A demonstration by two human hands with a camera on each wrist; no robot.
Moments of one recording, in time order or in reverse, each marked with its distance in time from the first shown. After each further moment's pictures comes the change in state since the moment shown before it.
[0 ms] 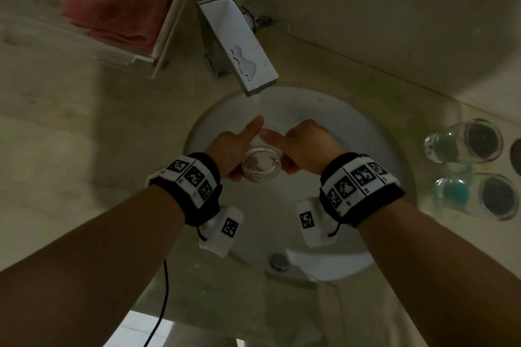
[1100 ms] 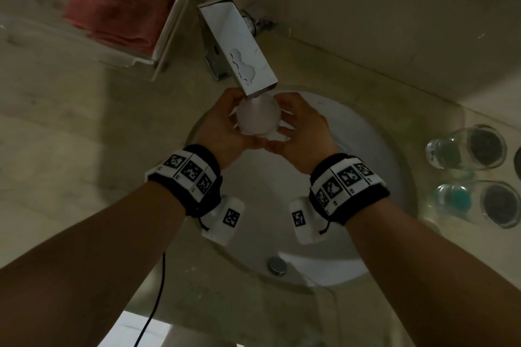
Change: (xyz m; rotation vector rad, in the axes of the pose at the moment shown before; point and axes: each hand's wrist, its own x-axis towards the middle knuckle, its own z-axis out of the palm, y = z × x) left_hand 0.002 0.011 -0.010 -0.391 0.038 0.516; right_hand 0.015 0.005 0.009 0.418 0.170 -0.378
